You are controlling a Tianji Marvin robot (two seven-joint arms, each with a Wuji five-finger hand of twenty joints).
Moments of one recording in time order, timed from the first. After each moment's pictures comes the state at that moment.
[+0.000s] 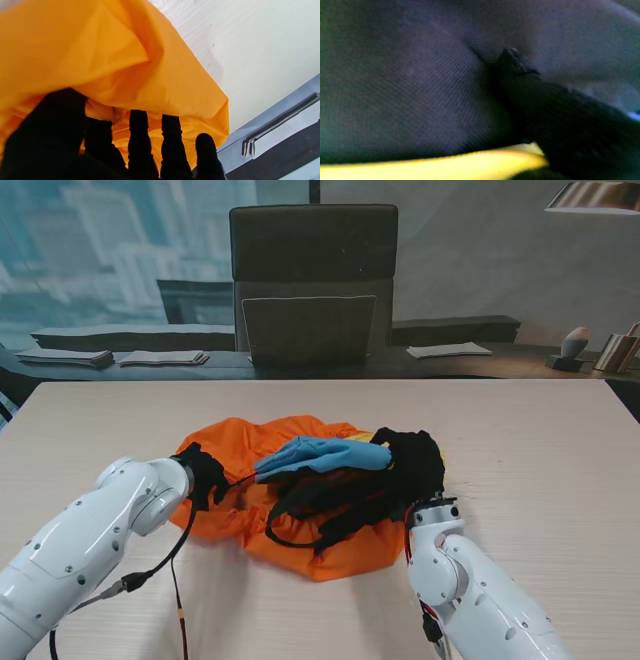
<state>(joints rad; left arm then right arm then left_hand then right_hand) 1.14 -0.98 -0.94 -1.40 1.28 -0.11 -0.58 -1.42 -1.22 1.05 -1.31 -0.76 -0.18 -0.78 0.70 -0.53 0.43 -0.09 0.58 -0.43 0.92 0.70 0.40 -0.12 0.67 0.86 0.24 0.06 0.82 0.81 -0.05 0.15 0.52 0.34 0.61 -1.02 1.32 -0.34 0.98 -0.15 1.07 0.43 1.25 0.22 1.04 0.60 1.20 0.24 1.27 0.62 0.57 0.36 1.50 0.65</state>
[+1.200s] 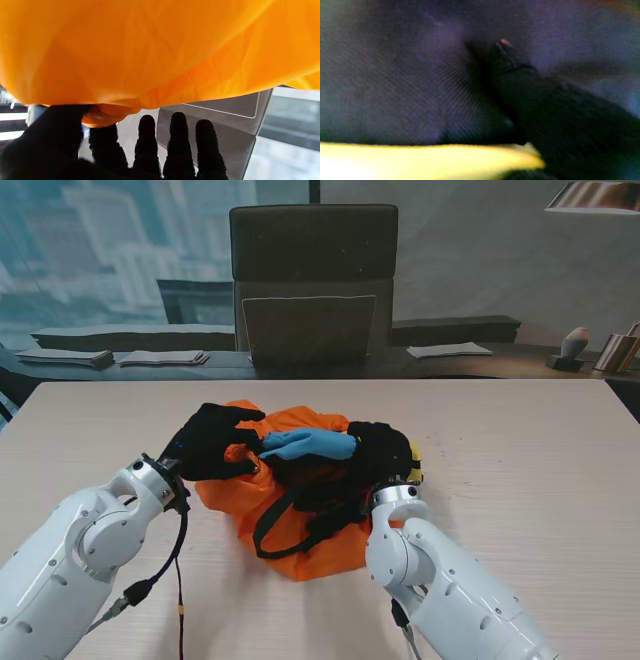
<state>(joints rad) 1.46 -1.05 -1.30 -1.64 0.90 -0.41 0.02 -1.34 -1.24 0.88 -1.44 -0.69 0.27 -0.60 0.60 -0.36 0.51 -0.13 0.62 -0.34 1.05 1.11 0.35 0.03 0.39 0.34 0.31 0.15 0.43 0.40 0.01 0.17 0.86 0.42 0.66 -1.17 1.36 -0.34 1.06 -0.02 1.07 0.34 1.35 0.26 0.98 0.63 1.24 0.28 1.42 0.77 0.83 0.48 1.51 0.68</state>
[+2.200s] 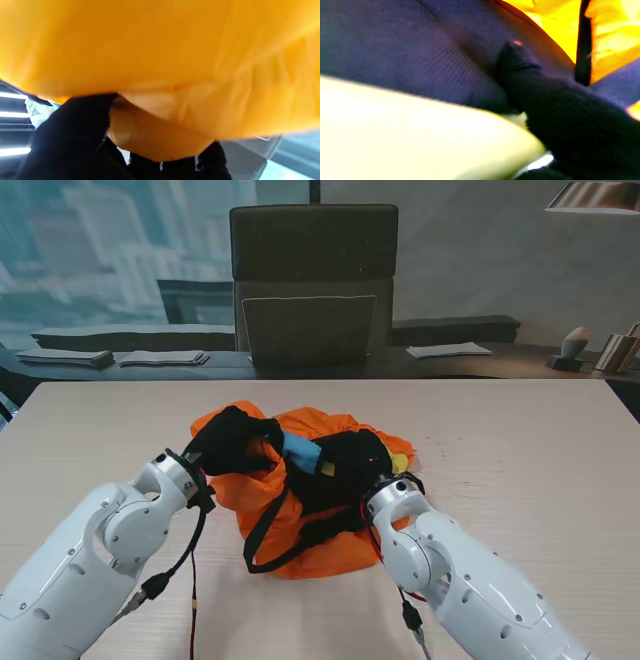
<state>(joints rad) 1.40 -1.08 -1.21 -1.63 0.75 -0.32 -0.04 -1.33 -1.14 0.87 -1.56 -0.92 0.06 -0.29 0.88 -0.54 0.52 -0.15 0.51 -0.31 1.14 0.57 0.86 0.00 0.48 0.92 0.68 0.17 0.74 0.69 0.15 0.20 0.87 0.44 0.62 -1.04 1.26 -0.34 1.01 0.03 0.99 0.30 1.30 0.23 0.97 0.65 1.25 0.25 1.33 0.70 0.66 0.39 1.50 0.71</state>
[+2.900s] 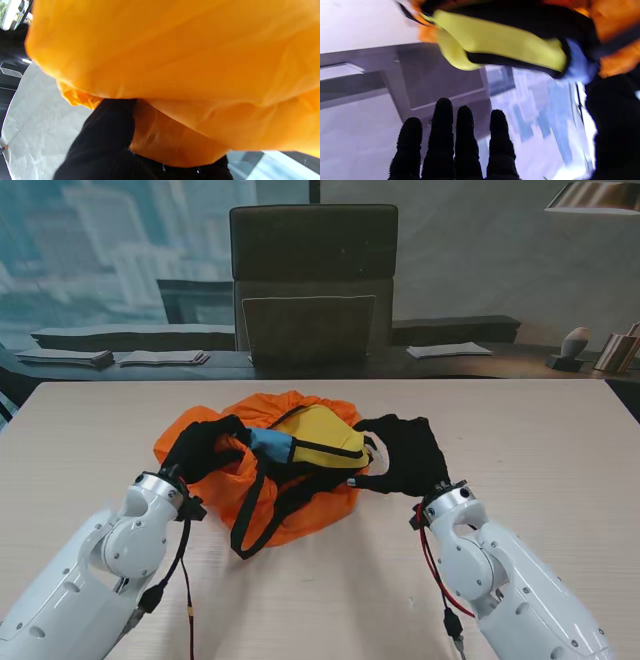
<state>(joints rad) 1.48 -1.12 -1.26 -1.57 0.59 -0.14 0.10 -1.52 -1.13 1.18 -1.59 -0.90 -0.13 -0.28 1.14 -0.36 0.21 -0.16 0.45 -0.20 1.16 0.80 0.79 0.11 0.55 1.17 0.61 0.24 0.80 0.75 0.15 0.22 0.89 0.45 0.17 -0.61 0.73 -0.10 0.23 -0.09 0.71 0.32 0.29 0.10 0.83 0.40 0.38 0.03 0.77 0.47 -0.05 0.11 1.16 0.65</state>
